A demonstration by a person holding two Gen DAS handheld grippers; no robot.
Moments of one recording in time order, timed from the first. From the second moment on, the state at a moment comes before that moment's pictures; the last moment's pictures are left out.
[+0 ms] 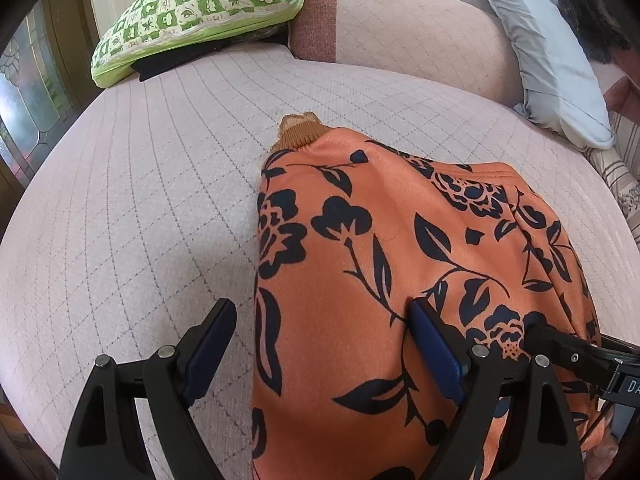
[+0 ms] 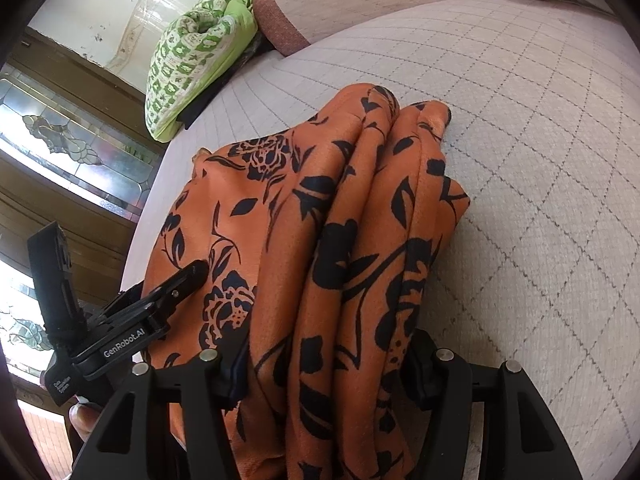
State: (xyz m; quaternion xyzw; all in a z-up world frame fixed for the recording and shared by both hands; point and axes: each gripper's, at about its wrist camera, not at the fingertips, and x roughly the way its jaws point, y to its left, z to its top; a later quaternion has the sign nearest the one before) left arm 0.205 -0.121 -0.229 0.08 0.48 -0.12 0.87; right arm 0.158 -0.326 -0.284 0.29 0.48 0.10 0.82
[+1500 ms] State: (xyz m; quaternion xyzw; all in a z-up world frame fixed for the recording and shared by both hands) left arm 0.223 -0.135 -0.232 0.10 0.48 -0.13 0.86; right arm 0.187 -0.340 -0.284 0.30 0.46 0.06 0.83
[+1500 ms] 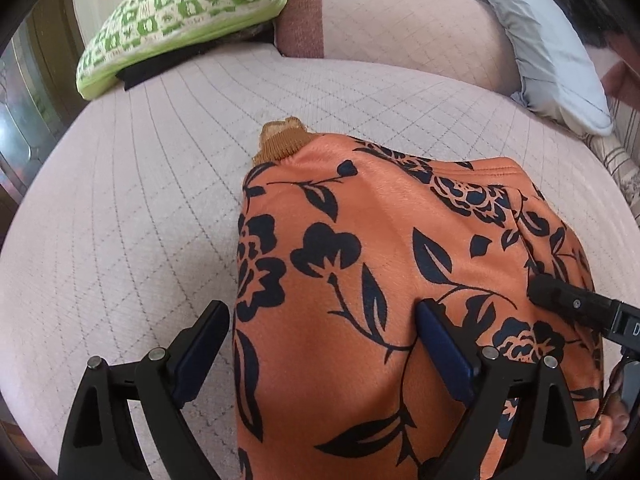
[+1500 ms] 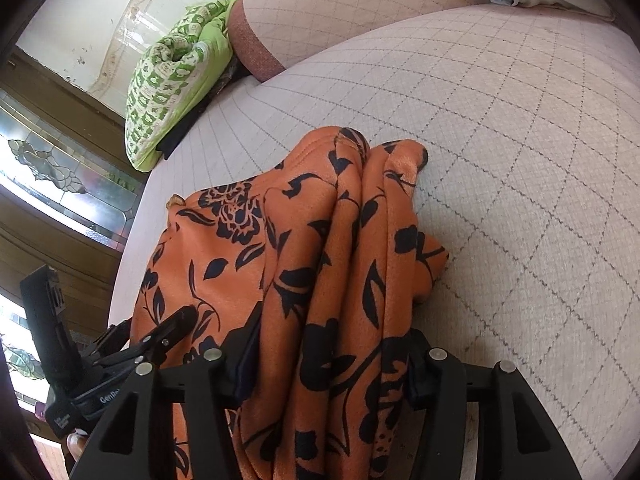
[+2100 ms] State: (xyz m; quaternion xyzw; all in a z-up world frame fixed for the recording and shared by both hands) left arm 0.211 -0.133 -0.229 0.10 0.47 -0.11 0.87; right arm 0.164 -0.348 -0.281 0.32 0.48 0.07 0.82
